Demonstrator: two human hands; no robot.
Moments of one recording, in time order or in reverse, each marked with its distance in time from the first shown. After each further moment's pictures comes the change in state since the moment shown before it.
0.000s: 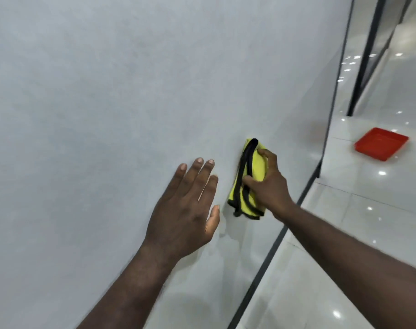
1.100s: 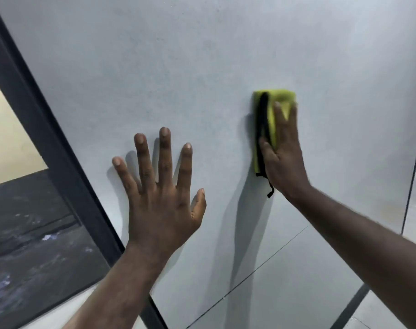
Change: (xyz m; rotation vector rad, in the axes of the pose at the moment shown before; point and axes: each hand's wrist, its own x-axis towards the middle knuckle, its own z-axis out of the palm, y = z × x) left_hand -0.303 -0.140 -0.266 0.528 0.237 -0.592; right_hand -0.247 -0.292 0.136 -0.058 0.206 -0.910
